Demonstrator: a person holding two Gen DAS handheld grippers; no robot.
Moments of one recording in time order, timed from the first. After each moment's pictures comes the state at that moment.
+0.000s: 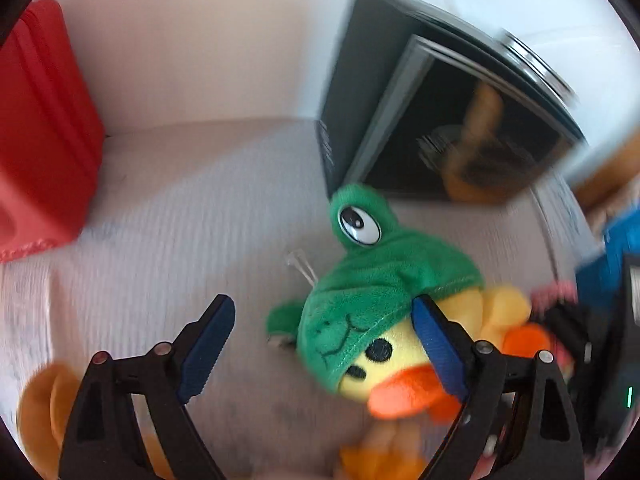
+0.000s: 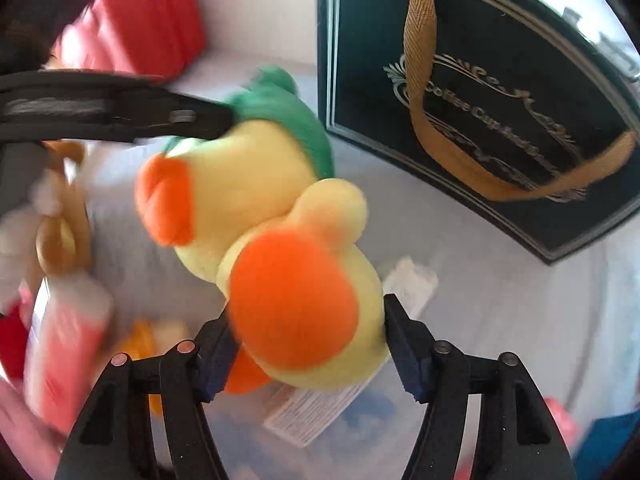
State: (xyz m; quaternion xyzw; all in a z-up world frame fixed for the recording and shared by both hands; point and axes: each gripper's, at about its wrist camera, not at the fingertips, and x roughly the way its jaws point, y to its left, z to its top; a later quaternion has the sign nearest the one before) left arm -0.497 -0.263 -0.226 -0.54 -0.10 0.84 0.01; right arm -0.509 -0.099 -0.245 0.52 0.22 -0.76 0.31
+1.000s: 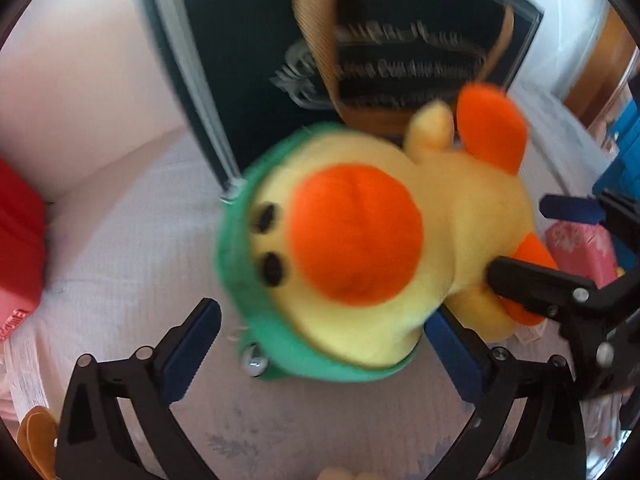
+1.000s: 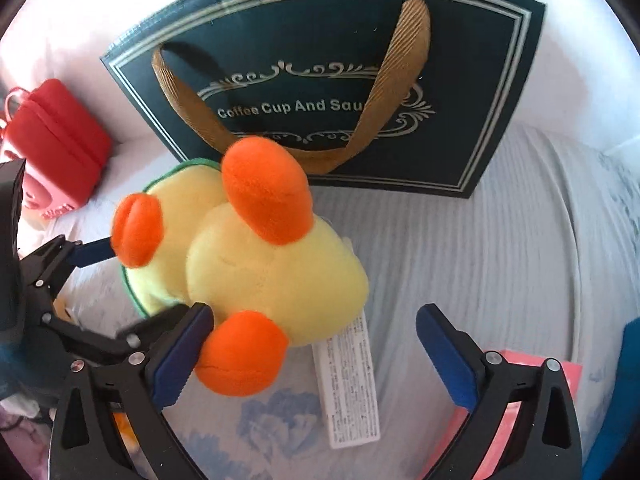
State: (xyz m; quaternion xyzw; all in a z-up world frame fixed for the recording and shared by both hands) left arm -0.525 -0.183 -0.268 -0.56 0.03 0.83 0.05; right arm -0.577 -0.026 -0.239 0.55 0.04 -0.81 0.21
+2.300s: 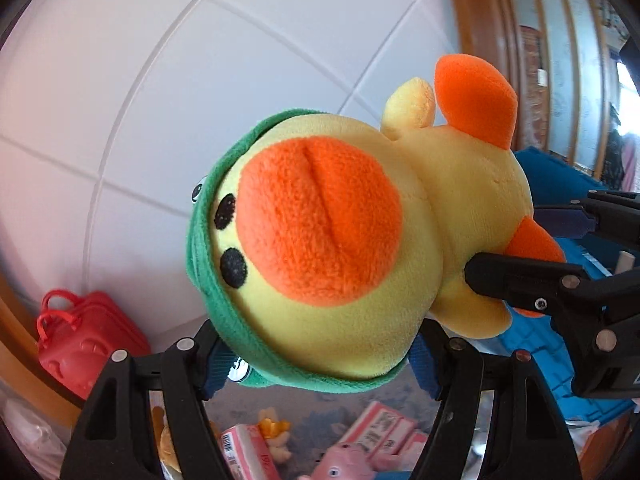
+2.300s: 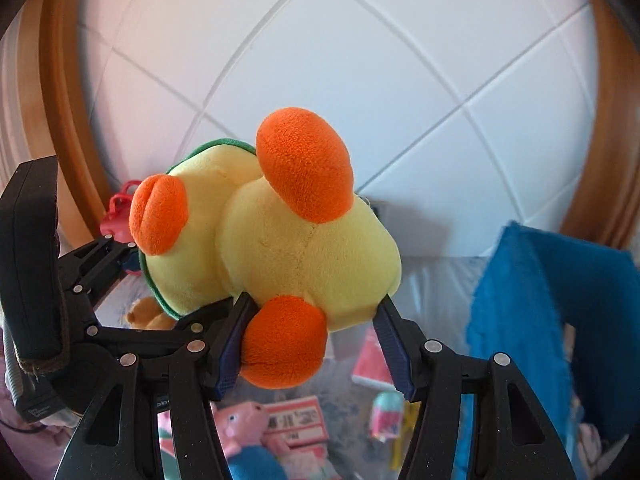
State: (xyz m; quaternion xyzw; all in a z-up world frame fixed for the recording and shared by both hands) left arm -0.267 -0.062 0.080 -0.28 0.11 0.95 0.10; right arm -0.314 0.099 0.094 0.32 0.04 -0.93 0.19
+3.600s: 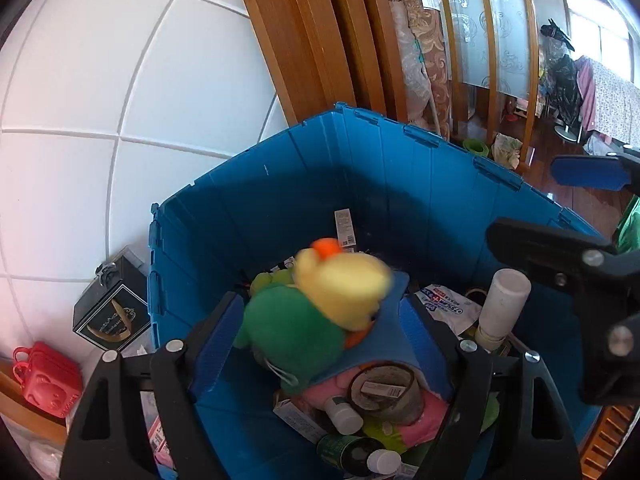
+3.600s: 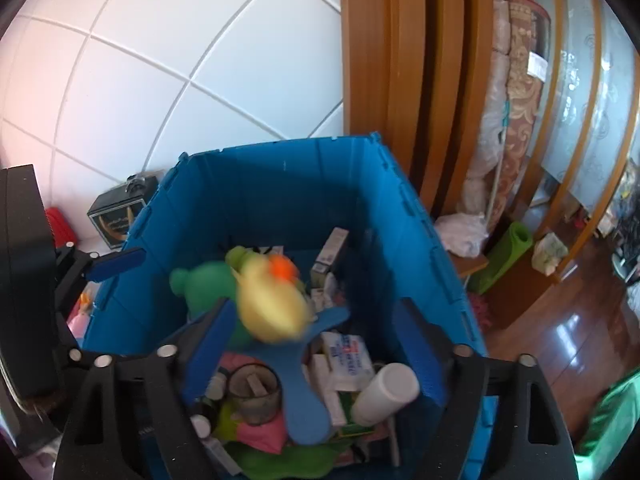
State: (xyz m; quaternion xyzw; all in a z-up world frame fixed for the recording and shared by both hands) left arm -0.224 0.462 0.045 -0.36 0.19 0.90 0.16; right arm -0.230 0.573 0.091 0.38 -0.01 -0.92 0.03
